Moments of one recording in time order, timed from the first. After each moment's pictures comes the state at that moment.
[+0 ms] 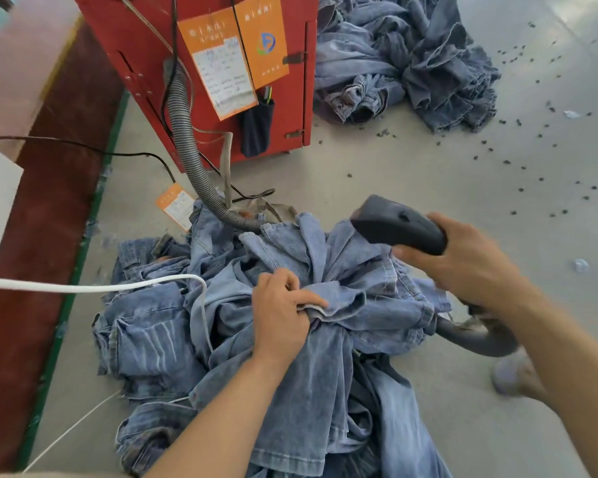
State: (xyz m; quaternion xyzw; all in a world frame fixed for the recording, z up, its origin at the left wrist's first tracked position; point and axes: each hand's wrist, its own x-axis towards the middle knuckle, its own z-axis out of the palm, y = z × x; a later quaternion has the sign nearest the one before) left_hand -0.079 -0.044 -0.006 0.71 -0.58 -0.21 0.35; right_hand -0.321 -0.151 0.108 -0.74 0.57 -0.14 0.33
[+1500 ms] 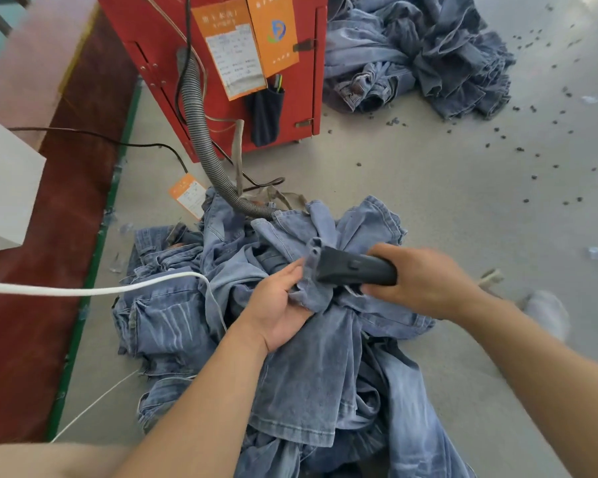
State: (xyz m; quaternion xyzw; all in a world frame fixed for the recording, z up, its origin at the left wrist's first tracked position) left_hand -0.052 -0.041 0.009 0.37 -0.02 -0.77 0.51; right_hand -0.287 -0.116 0.080 -0.84 0.48 0.03 0.27
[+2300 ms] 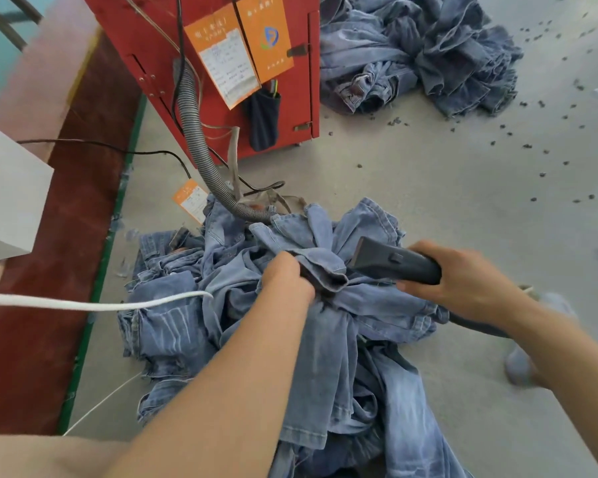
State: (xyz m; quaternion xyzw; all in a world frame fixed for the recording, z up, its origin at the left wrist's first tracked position) left_hand -0.099 -0.108 0.040 0.65 0.21 -0.55 0.48; right_hand -0.351 -0.128 0.078 -0.79 0.52 -0.03 0.32
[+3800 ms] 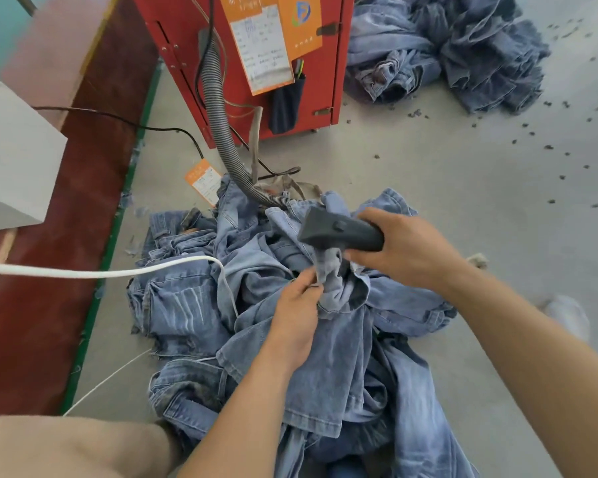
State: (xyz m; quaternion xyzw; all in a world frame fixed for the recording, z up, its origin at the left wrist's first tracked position) left_hand -0.092 -0.010 0.011 0.57 -0.14 -0.62 0.52; right_hand -0.239 -0.132 0.093 -0.84 0.45 -0.03 0.29
